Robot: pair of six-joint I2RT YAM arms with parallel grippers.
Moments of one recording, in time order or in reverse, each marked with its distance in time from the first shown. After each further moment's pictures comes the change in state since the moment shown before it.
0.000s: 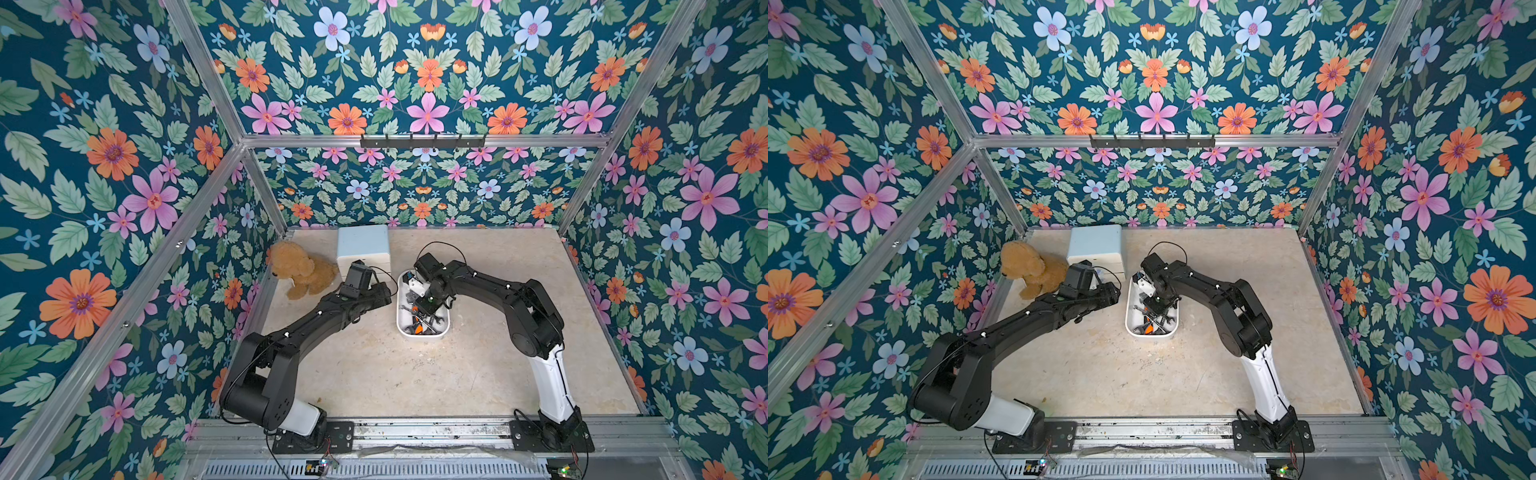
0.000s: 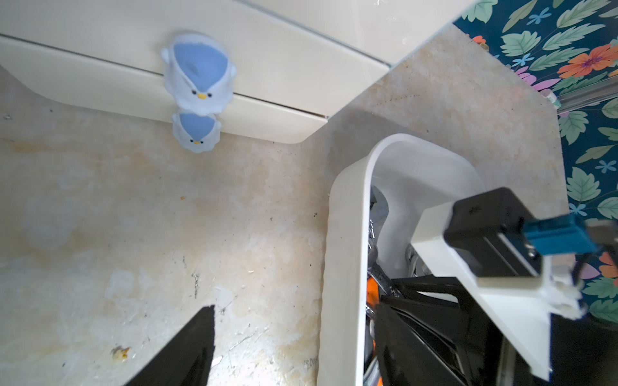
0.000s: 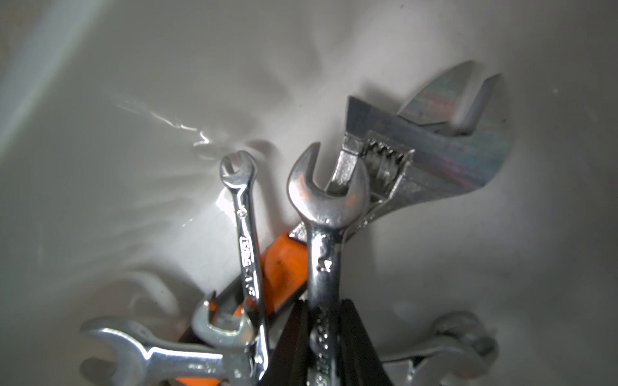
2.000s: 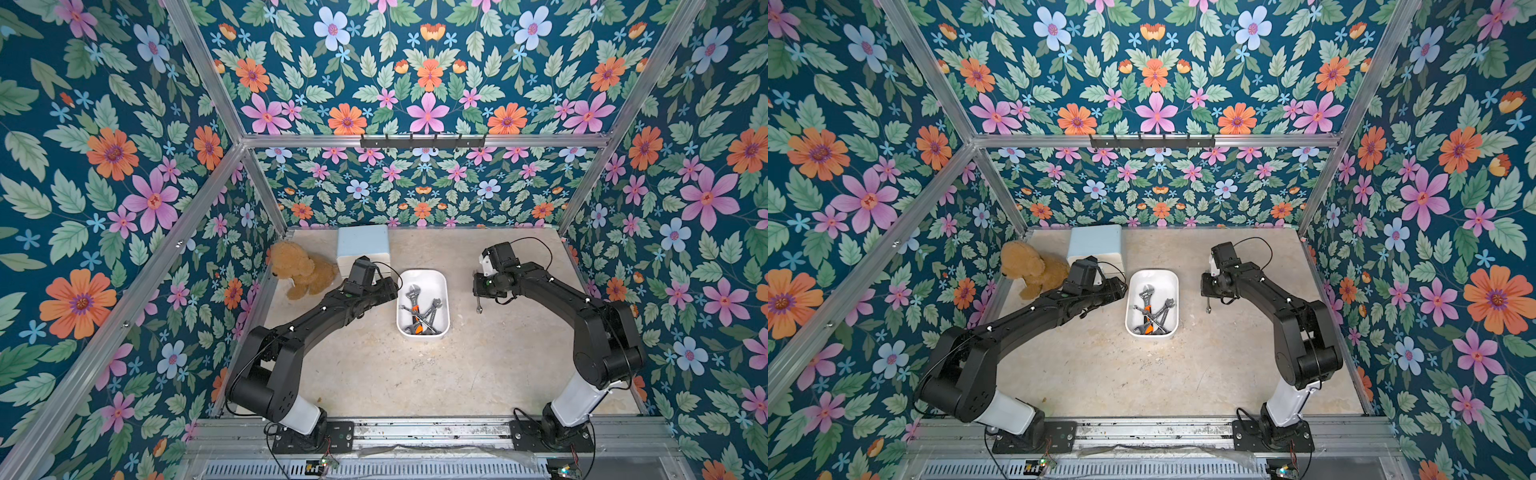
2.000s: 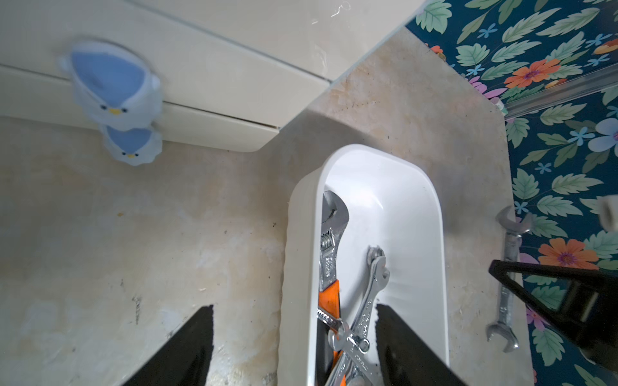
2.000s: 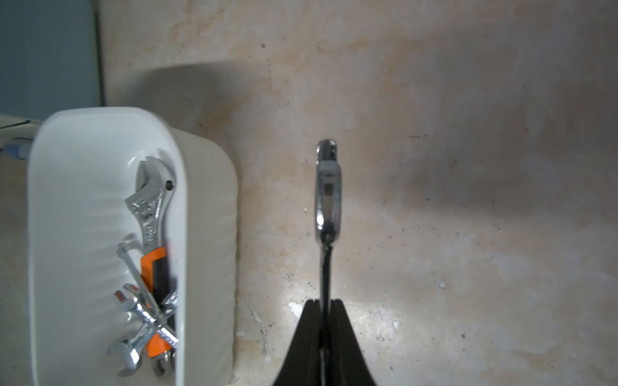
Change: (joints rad) left arm -0.016 0.063 0.055 0.059 0.083 -0.048; right arm -0.397 -0.425 -0.474 0.252 -0.042 0.504
